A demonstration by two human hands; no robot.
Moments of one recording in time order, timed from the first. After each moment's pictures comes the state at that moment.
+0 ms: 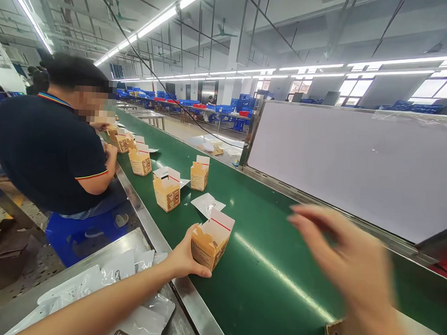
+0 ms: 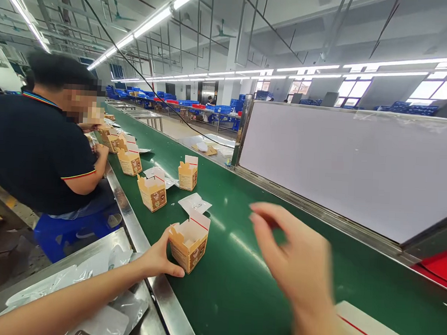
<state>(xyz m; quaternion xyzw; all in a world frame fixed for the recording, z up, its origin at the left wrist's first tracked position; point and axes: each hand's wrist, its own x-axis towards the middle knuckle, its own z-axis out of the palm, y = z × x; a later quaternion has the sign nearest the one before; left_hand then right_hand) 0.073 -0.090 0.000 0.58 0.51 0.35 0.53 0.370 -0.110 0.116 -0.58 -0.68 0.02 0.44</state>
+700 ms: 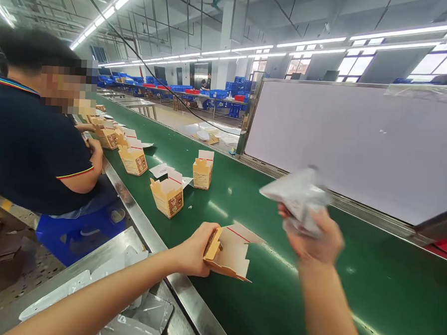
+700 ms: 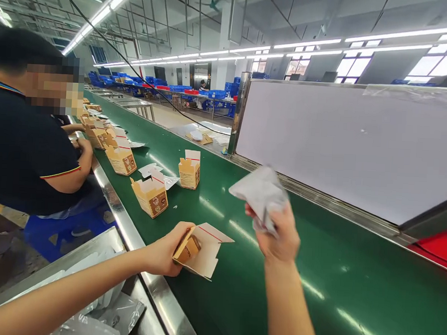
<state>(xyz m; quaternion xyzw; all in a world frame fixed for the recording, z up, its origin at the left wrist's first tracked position) 0.092 -0.067 0.021 0.75 0.39 0.22 0.49 0.345 -0.053 0.070 -0.48 -0.59 0.25 0.60</state>
